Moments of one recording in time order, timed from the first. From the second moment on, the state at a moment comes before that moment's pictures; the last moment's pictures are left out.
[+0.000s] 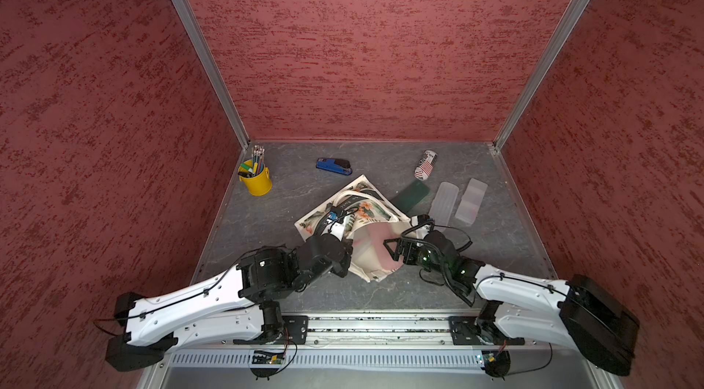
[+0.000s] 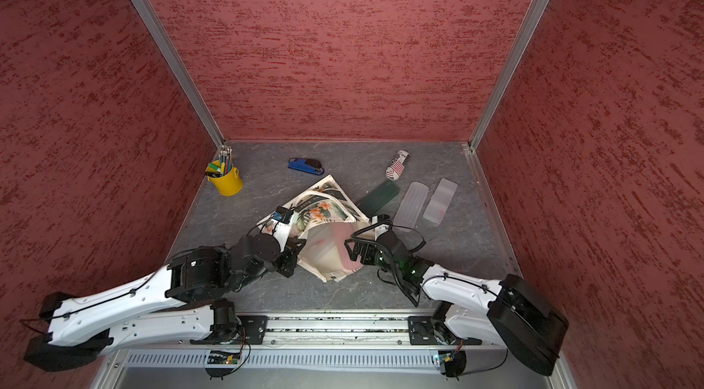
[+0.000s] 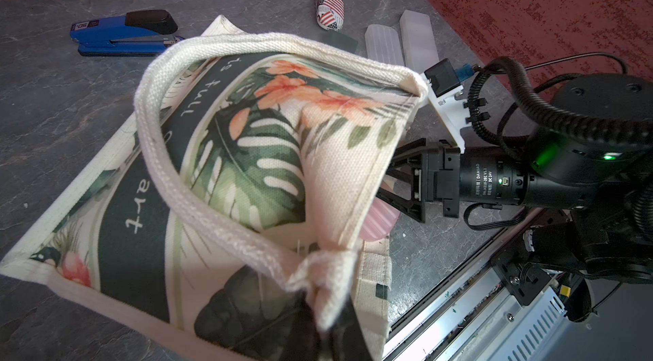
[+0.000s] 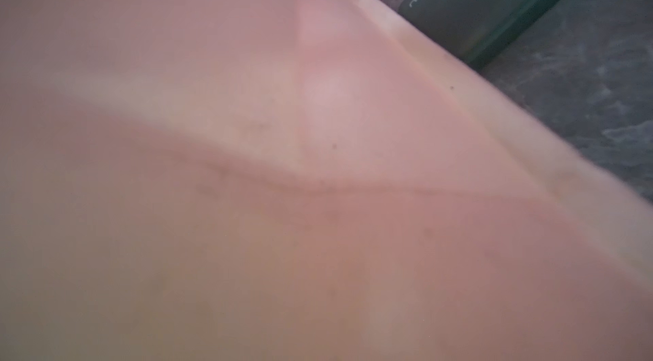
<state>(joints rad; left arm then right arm) -1.22 0.86 0.95 -0.79 -0.44 -0.61 0.83 1.17 0.33 0.31 -0.01 0.90</state>
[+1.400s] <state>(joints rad) -1.21 0.87 0.95 -0.76 -0.42 -0.60 0.82 1.67 0.18 1.38 -0.40 1.09</state>
